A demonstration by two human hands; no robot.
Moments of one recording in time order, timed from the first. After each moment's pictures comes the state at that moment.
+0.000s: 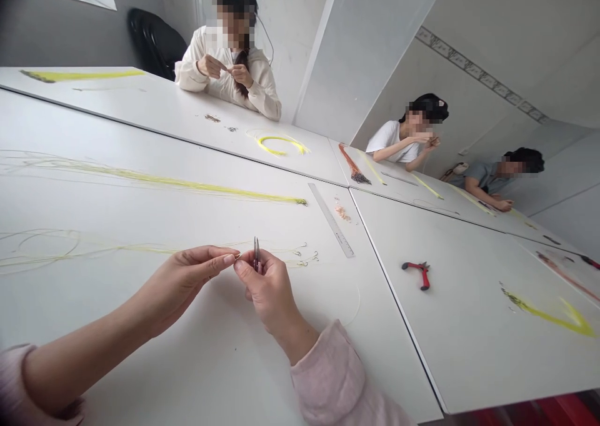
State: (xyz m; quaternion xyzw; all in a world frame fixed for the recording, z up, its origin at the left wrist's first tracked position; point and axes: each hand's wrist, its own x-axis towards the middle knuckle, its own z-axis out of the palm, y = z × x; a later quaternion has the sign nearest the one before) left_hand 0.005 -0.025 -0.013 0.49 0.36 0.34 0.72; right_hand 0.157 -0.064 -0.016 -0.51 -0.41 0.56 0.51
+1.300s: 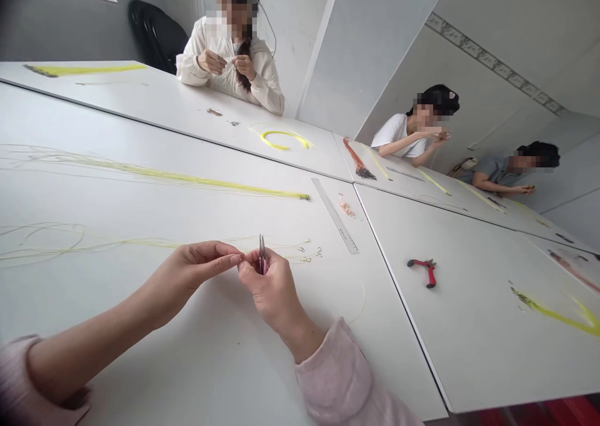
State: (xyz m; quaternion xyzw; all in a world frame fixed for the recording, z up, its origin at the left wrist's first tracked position) left_hand 0.007 -0.027 -0.003 0.56 0.39 0.30 0.67; right_hand 0.157 -0.068 -0.011 -0.57 -0.43 0.52 0.47
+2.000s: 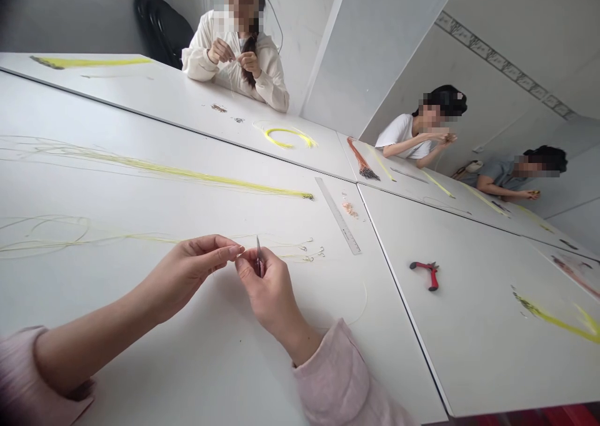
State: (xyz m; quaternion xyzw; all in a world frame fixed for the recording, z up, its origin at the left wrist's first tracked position) left_hand 0.006 -0.025 -0.010 0.50 0.38 0.34 0.70; right_hand 0.152 -0.071 -0.016 -0.55 -0.46 0.51 0.48
